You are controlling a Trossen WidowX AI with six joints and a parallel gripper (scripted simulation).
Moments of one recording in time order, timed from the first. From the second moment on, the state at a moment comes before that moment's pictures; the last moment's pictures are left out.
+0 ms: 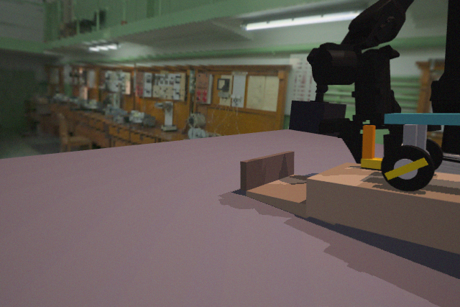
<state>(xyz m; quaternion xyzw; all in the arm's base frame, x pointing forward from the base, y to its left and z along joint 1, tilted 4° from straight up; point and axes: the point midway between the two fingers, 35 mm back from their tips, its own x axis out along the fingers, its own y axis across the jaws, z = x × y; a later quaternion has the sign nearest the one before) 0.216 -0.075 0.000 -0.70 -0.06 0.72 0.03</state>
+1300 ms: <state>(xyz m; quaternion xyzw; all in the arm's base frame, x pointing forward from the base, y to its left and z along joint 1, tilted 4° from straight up) 0.217 -0.086 -0.009 -0.69 -0.06 0.72 0.03</state>
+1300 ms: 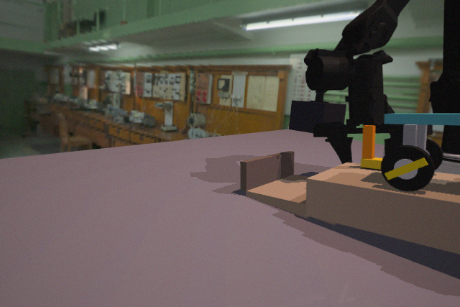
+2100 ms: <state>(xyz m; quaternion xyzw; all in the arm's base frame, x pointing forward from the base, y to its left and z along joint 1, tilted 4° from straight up) 0.213 -0.081 0.047 -0.69 -0.06 0.72 0.02</state>
